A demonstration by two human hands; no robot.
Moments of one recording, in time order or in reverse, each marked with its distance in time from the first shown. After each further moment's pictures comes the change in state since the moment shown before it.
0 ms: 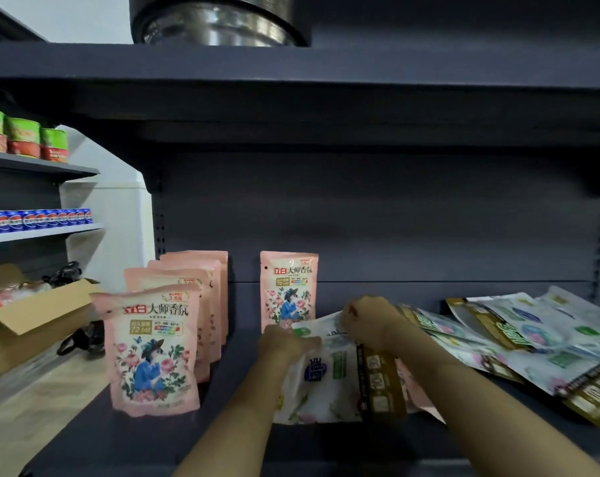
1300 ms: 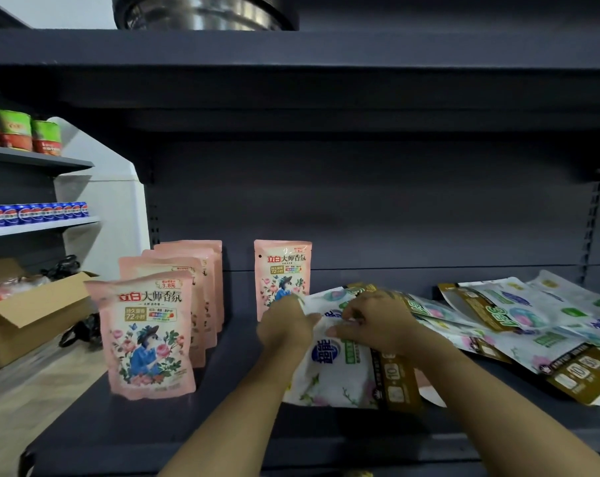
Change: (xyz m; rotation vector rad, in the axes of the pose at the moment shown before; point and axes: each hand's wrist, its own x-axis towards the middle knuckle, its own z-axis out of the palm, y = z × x) left_hand -0.034 0.020 0.007 0.546 0.289 0.295; right_hand -0.025 0.021 0.006 0.037 0.038 -0.147
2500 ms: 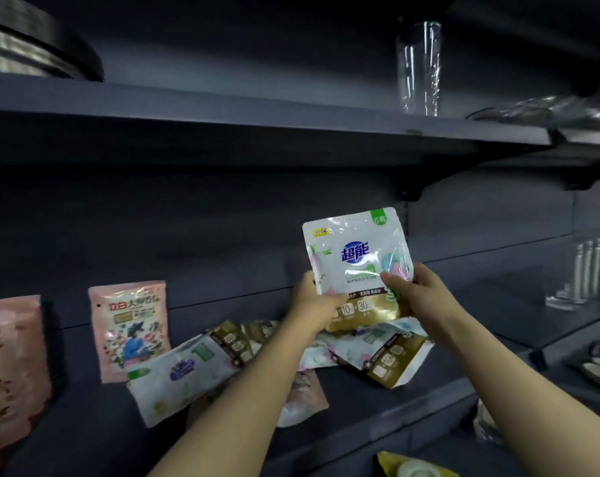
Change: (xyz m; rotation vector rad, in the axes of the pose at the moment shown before) left_hand -0.063 0.216 0.041 -0.940 -0.544 0.272; right_hand -0.138 0.174 -0.110 1.078 0.625 0.551
